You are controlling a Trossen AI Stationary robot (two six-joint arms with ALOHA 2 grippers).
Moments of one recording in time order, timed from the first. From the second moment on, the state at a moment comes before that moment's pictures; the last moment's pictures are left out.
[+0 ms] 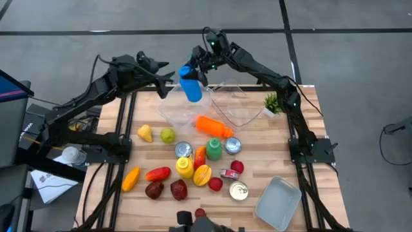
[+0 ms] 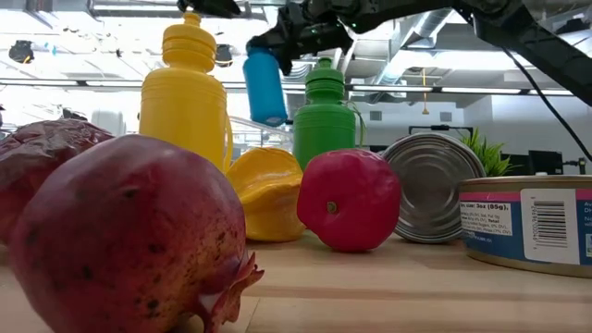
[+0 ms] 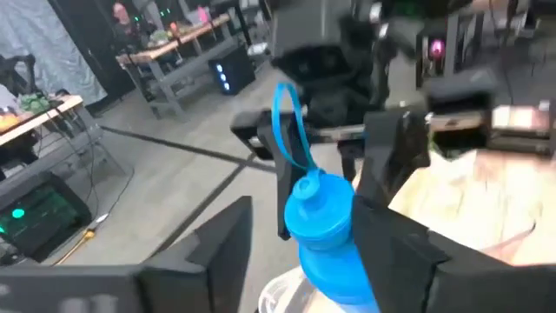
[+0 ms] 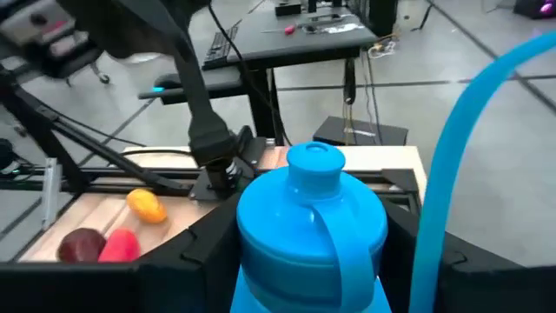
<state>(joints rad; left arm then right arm) 0.52 1.09 1.29 -0.41 -0.20 0.24 -0.56 2.22 2.35 -0.51 -0.77 -0.15</state>
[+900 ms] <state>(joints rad) 0.58 1.07 1.29 -0.41 0.01 0.11 -0.70 2.00 2.25 -0.48 -1.04 -0.22</state>
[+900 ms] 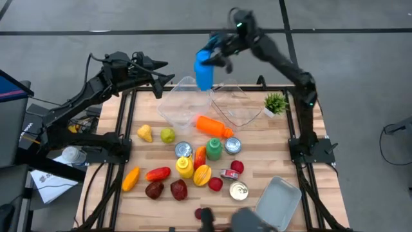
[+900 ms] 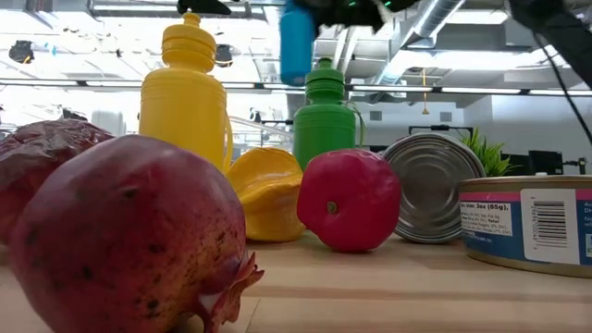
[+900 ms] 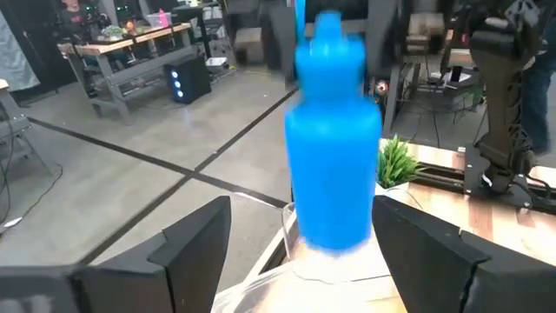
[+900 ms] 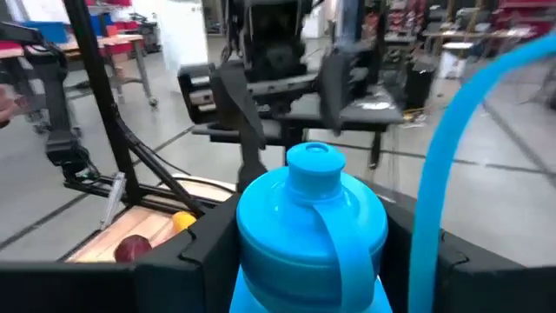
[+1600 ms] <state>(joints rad) 0.58 1.07 1.29 -0.39 0.02 0.10 -0.62 1.47 1.10 0.66 -0.42 0.02</state>
